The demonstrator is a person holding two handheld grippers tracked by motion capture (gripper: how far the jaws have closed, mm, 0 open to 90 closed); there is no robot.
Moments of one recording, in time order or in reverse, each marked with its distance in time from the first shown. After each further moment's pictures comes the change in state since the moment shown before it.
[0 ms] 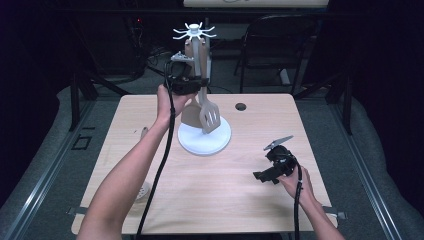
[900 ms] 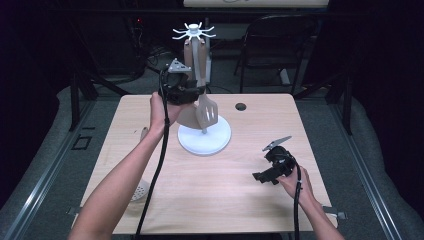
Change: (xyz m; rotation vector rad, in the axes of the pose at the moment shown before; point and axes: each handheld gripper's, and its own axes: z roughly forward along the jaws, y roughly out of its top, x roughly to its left) left arm -0.012 -0.018 -0.023 -0.004 0.048 0.082; right arm 0.001 0.000 0.002 0.015 0.002 -0.009
